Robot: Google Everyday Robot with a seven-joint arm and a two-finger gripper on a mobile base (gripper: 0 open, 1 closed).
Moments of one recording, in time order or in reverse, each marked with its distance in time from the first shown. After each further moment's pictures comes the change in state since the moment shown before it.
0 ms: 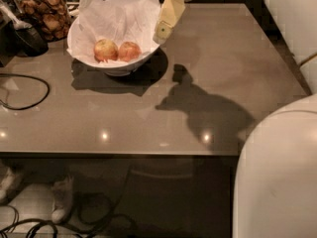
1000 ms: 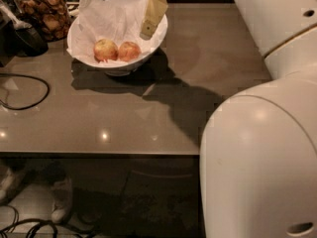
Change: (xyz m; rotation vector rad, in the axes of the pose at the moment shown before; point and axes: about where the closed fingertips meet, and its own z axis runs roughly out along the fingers) arm -0.038 -0.004 0.025 -0.036 -0.022 -0.088
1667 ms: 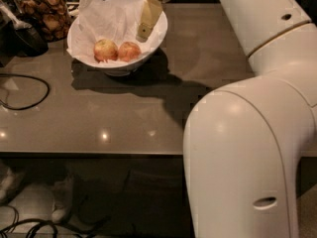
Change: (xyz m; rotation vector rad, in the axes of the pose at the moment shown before) arm -0.007 -0.005 0.019 -0.035 -0.003 -0.010
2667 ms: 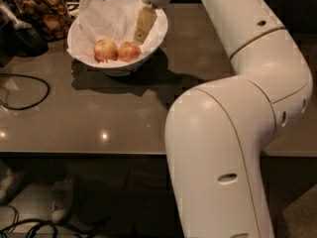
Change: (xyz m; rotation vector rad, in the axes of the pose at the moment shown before) arm -0.003 -0.009 0.032 -0.043 0.009 0.003
